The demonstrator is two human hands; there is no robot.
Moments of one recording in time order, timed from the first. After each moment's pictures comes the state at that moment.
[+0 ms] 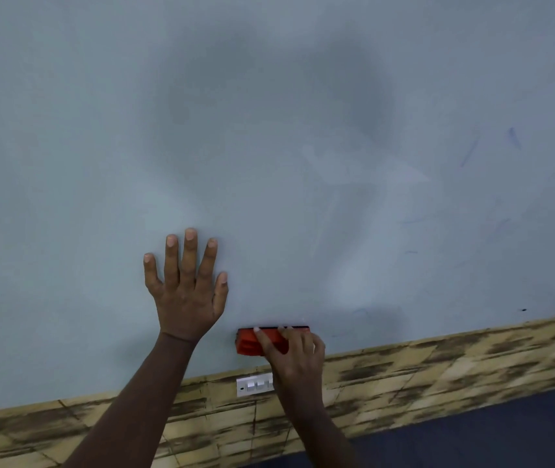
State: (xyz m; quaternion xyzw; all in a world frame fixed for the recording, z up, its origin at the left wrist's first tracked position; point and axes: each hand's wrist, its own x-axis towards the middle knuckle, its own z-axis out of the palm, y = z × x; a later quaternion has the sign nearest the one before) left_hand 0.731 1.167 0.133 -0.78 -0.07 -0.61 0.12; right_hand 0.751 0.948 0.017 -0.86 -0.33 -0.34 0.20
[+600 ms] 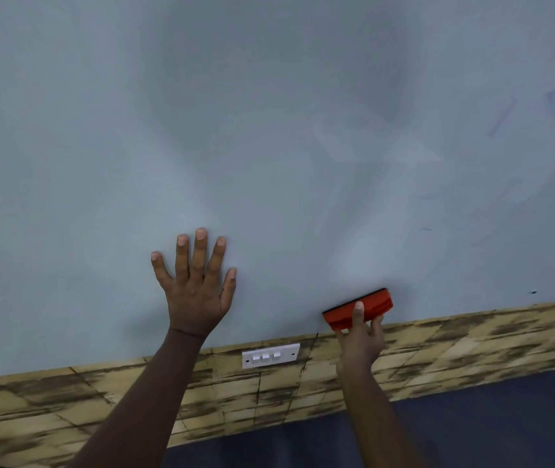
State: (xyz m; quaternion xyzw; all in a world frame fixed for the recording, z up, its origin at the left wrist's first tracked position) left_hand 0.720 1.165 0.088 -0.81 -0.07 -0.58 0.09; right_hand 0.794 0.894 0.039 -0.51 0.24 -0.06 0.82
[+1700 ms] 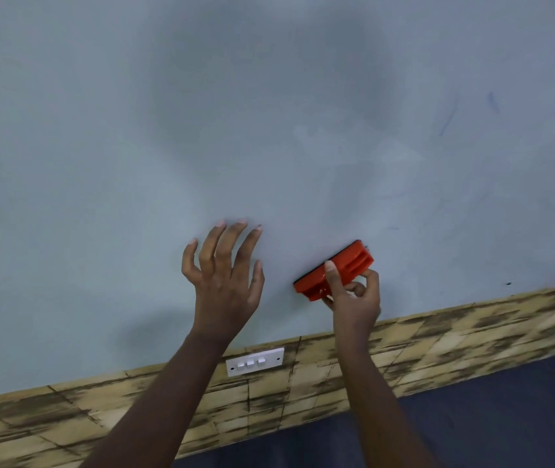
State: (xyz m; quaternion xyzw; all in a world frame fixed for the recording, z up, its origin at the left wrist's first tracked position) left_hand 0.738 1.075 0.146 -0.83 -0.04 -0.56 0.00; right_hand 0.795 0.880 0.130 -0.66 0.06 -0.12 0.74
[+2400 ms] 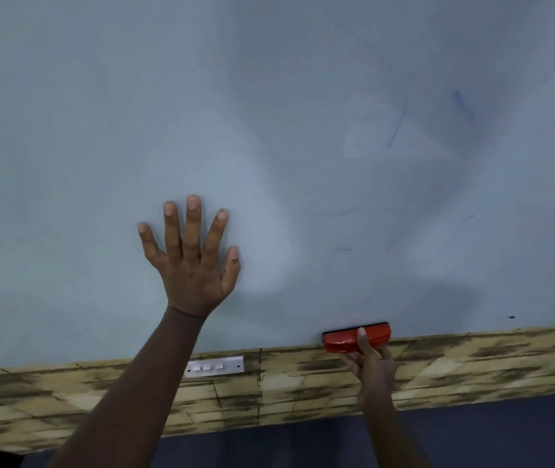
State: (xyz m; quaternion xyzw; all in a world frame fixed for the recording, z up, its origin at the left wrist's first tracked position) left_hand 0.820 1.031 0.158 -0.77 -0.07 -0.63 0.10; right_hand 0.893 0.725 -0.002 -0.55 0.23 0.08 0.80
